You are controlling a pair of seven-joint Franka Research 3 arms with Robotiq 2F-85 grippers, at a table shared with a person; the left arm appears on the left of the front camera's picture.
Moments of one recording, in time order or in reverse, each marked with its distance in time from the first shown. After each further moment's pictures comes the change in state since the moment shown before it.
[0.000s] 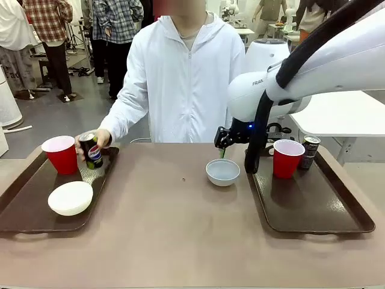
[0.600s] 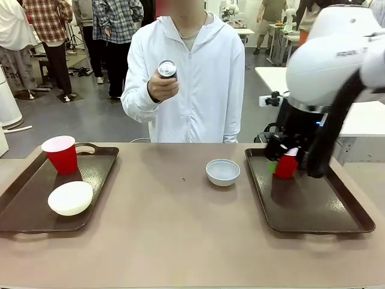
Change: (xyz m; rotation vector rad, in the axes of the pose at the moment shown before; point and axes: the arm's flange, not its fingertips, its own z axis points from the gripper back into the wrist) left arm 0.000 0.000 0.000 0.000 0.000 0.000; right arm -0.099 -0.070 0.088 -0.008 0.085 0.362
